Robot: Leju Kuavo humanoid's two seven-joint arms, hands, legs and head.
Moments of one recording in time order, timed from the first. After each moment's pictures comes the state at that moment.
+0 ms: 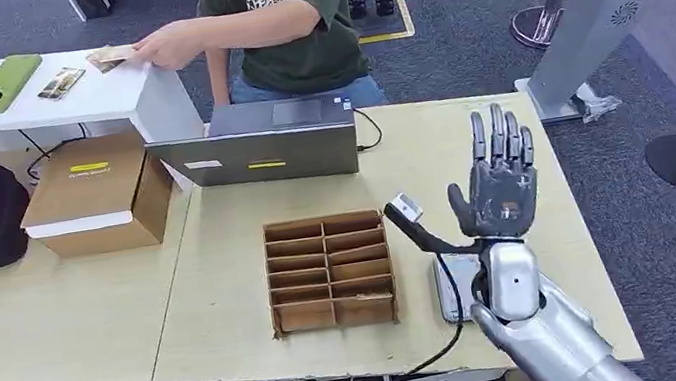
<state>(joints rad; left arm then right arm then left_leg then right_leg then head) -0.07 0.07 -1.53 -0.07 1.43 -0.16 -0.08 -0.32 -0.22 0.53 -1.28 1.57 -0.51 0.67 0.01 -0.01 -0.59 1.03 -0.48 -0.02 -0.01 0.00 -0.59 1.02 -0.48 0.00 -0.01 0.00</state>
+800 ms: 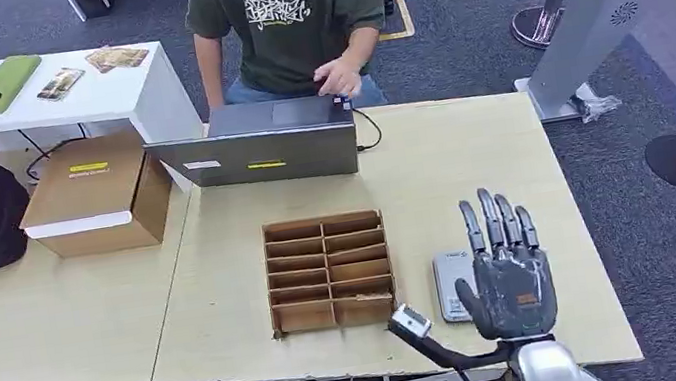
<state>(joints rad) -0.06 0.04 -1.51 -0.05 1.52 -0.18 -0.11 0.01 -0.36 0.69 -1.79 1.57 -0.15 0.70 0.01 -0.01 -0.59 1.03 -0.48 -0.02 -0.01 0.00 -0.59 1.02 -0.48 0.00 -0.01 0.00</state>
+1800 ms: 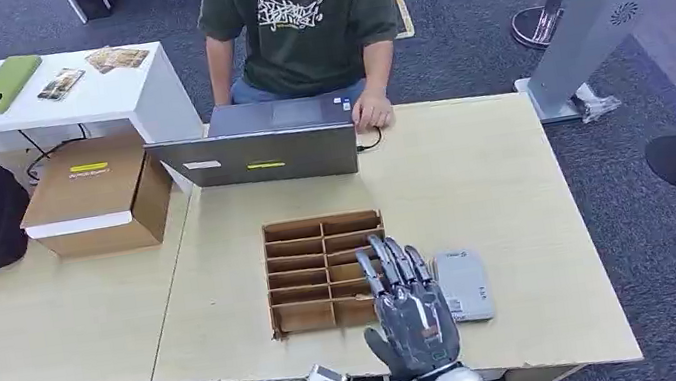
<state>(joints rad) -0.06 0.03 -1.51 -0.05 1.54 -0.17 -0.09 0.02 -0.04 0.69 -1.57 1.57 -0.21 0.36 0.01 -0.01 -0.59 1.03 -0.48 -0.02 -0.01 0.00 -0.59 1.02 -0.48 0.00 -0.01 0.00</state>
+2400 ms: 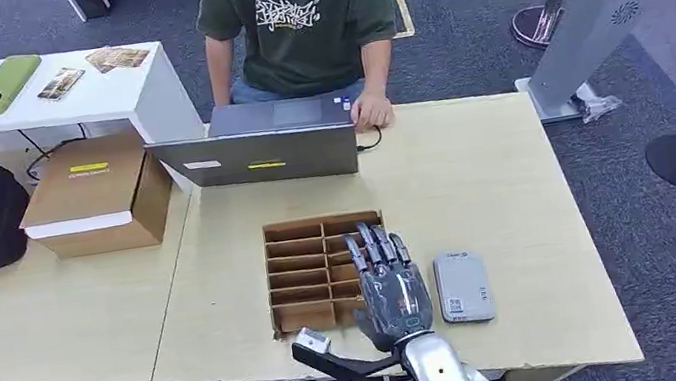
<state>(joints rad) -0.08 0.04 -1.51 -0.05 1.55 -0.17 -0.07 -0.09 0.09 0.58 -1.29 1.57 -0.23 0.30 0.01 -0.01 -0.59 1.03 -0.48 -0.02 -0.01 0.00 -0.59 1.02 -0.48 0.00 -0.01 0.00</state>
